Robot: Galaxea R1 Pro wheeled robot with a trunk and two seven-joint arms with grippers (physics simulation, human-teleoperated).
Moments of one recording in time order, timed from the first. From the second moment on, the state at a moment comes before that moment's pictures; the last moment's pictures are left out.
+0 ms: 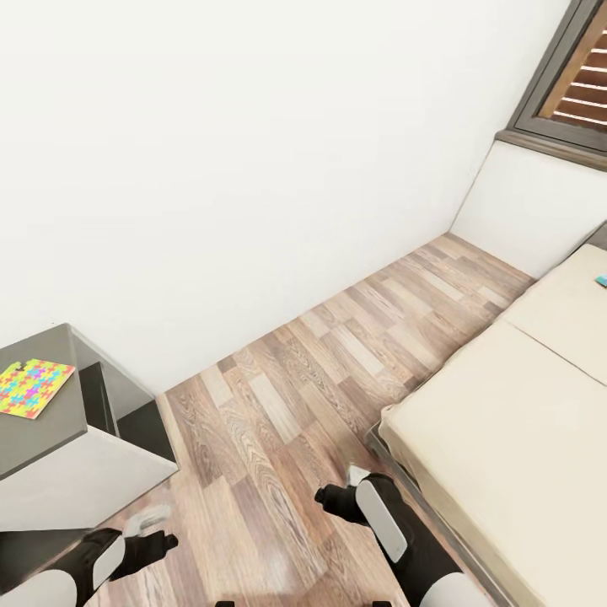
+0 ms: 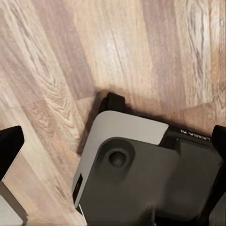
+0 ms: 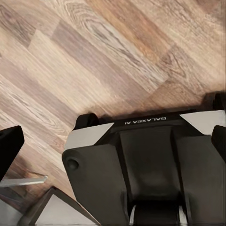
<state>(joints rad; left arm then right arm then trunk) -0.62 0.22 -0.03 -0.16 0.35 0.36 -0.15 -0.49 0.13 0.27 -0.87 -0.74 0.71 -0.43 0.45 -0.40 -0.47</state>
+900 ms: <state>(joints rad) -0.60 0.22 -0.03 -0.14 0.34 0.32 -0.15 -0.41 0.13 0.32 -0.87 -0.74 0.55 -0.43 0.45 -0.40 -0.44</state>
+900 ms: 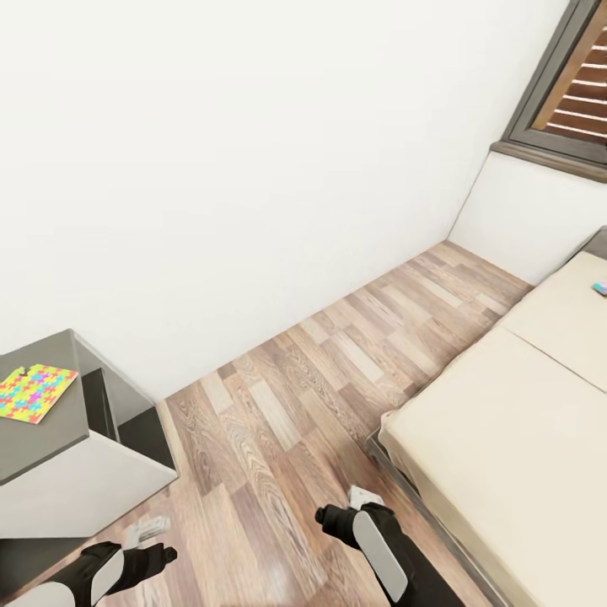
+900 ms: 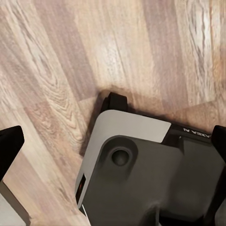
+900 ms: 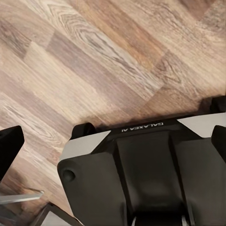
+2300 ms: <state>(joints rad) -0.59 0.22 -0.03 -0.14 0.34 0.32 -0.16 -0.41 0.14 0.38 -0.85 -0.74 0.50 -0.43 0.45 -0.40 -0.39</state>
